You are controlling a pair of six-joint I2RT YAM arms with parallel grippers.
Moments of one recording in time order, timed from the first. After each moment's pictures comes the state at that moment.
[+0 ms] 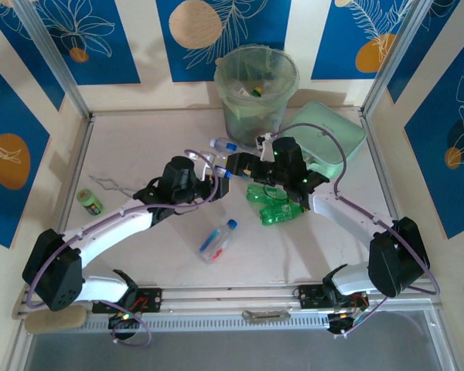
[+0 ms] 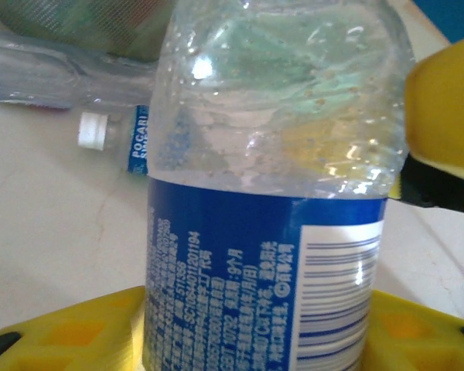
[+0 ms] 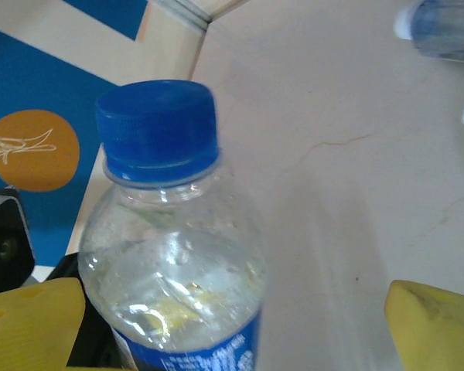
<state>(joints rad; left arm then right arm) -0.69 1.31 0.86 -0.04 0.19 -0.42 0.56 1.38 0.97 -0.03 -0.41 0.77</state>
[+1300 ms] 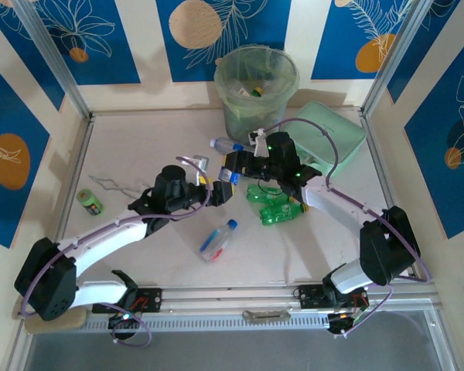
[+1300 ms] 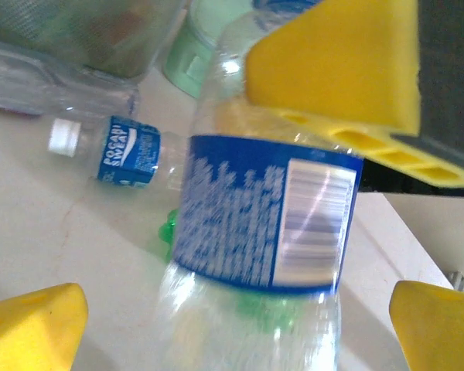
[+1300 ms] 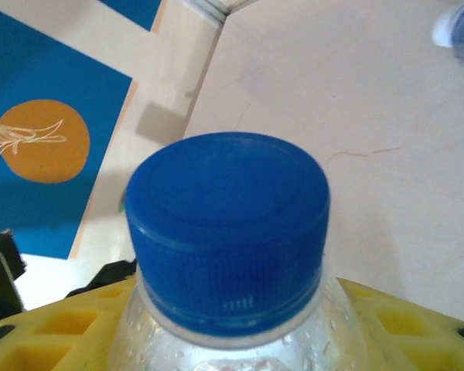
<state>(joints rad) -0.66 1.22 0.71 0.14 0.22 -0.52 0.54 1.46 1.02 0.00 -0.45 0.75</state>
